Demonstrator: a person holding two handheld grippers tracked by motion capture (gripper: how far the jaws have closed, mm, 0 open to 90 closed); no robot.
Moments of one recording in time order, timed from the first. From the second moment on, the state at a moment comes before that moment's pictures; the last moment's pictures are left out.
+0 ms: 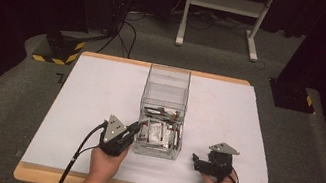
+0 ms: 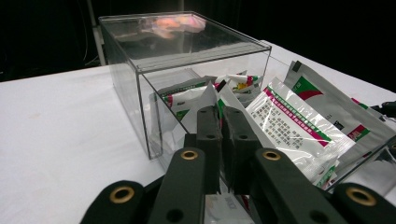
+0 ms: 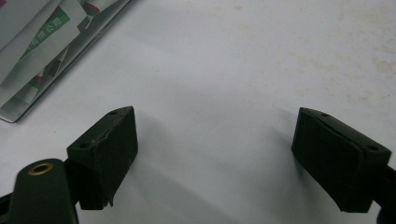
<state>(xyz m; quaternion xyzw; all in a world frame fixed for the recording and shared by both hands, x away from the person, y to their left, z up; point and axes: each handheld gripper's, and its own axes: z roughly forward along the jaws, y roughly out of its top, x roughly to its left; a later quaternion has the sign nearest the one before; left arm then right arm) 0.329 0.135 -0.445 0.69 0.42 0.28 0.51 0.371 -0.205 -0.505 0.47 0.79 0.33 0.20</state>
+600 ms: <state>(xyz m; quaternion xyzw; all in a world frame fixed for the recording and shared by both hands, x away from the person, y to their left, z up) 0.325 0.137 -0.439 0.67 0.42 0.29 0.54 0.371 -0.205 -0.505 0.47 0.79 0.33 0.20</state>
